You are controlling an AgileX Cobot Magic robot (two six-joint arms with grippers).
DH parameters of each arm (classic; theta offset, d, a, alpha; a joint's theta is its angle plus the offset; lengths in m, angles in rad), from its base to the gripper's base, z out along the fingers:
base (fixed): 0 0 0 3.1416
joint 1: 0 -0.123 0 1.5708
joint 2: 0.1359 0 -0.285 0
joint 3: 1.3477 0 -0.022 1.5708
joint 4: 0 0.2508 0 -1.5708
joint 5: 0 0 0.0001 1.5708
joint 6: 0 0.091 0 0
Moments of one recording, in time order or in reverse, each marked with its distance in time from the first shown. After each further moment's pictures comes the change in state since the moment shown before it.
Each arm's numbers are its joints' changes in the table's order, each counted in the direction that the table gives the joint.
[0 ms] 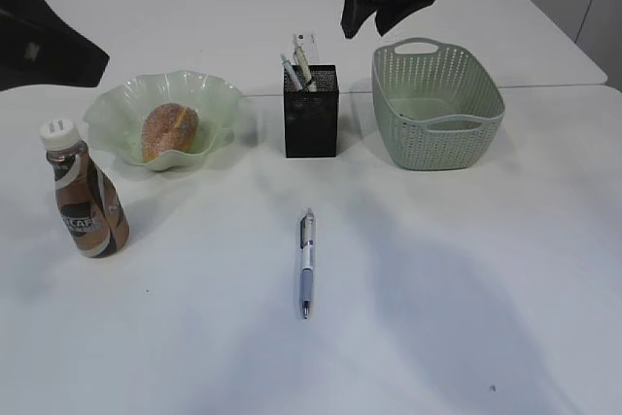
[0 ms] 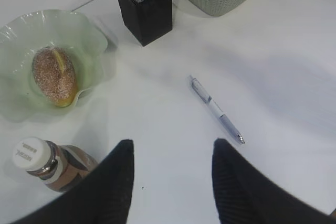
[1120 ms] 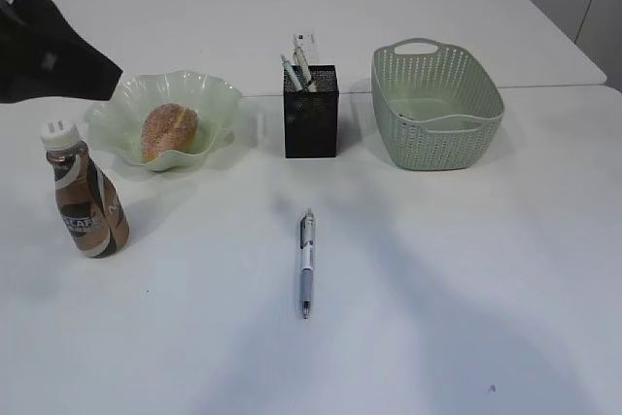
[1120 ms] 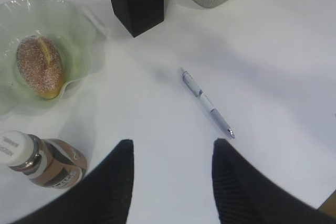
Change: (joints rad) left arm 0.000 0.021 0.000 -0.036 0.008 0.000; right arm 0.009 -0.368 0.229 -0.156 0.010 0.055
